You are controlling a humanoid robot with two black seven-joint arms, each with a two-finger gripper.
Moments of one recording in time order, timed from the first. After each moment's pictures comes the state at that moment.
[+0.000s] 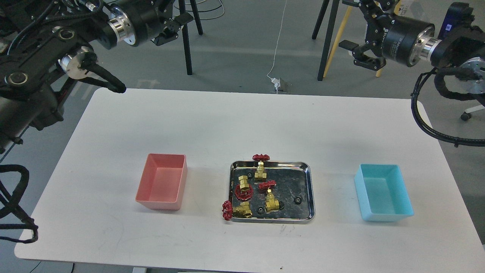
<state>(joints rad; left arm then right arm) -1.11 0.43 -0.71 -0.92 0.66 -0.41 0.00 1.17 -0.70 0.36 1.06 -0.16 0.33 -0.05</state>
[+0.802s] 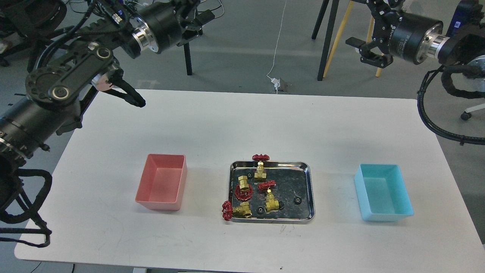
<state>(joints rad) -1.06 0.34 -0.61 -0.97 1.16 -0.21 -0.28 1.18 -0.72 0.37 1.06 -0.16 0.34 -0.05</state>
